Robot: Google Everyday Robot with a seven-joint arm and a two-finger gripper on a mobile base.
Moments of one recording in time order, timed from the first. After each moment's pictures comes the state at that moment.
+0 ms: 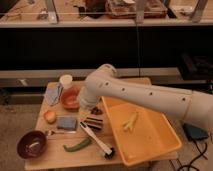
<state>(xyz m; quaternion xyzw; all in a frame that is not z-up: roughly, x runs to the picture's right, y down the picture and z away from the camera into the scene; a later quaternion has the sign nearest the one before) -0.145 0.101 0.702 -0.26 -0.24 0.01 0.93</state>
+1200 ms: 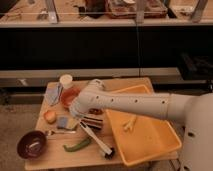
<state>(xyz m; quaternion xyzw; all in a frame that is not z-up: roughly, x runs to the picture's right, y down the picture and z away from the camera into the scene) -0.182 0.136 0.757 -0.28 -0.26 0.09 0.92</state>
